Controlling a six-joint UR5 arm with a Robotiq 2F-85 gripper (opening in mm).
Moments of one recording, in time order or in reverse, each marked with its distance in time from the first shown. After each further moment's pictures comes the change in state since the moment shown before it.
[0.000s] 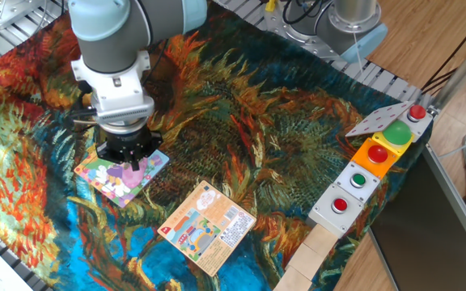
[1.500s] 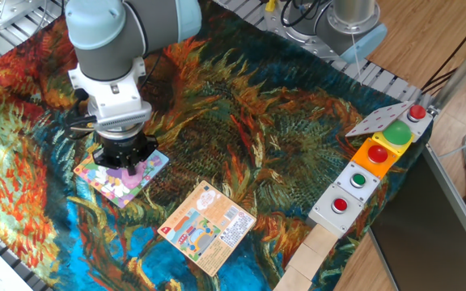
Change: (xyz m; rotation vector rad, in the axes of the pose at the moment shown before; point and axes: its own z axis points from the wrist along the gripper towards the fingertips) arm 0.002 -0.011 0.020 0.015 -0.003 -0.100
